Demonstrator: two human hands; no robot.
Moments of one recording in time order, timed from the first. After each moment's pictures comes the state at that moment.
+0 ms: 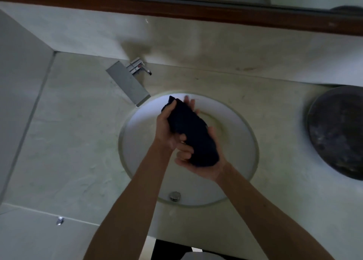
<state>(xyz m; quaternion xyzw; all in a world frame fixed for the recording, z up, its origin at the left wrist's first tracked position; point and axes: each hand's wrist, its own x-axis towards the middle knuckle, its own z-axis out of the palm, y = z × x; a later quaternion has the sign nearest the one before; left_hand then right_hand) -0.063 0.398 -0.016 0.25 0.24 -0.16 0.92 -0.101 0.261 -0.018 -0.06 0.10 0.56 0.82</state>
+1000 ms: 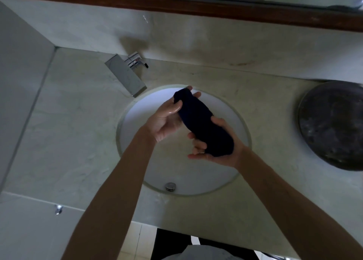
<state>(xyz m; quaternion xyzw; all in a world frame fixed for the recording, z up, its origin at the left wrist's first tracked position) -0.068 0.413 -0.007 0.36 0.07 -0.27 0.89 -0.080 0.202 0.004 -0.25 0.09 0.61 0.75</state>
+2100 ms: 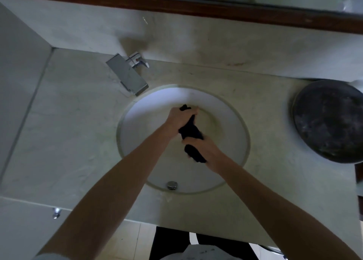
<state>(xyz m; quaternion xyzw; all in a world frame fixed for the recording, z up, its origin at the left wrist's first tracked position) -0.055 0.374 -0.021 0.65 0.34 -0.23 0.63 -0.117 0.248 -0.022 -0.64 0.19 0.44 0.60</state>
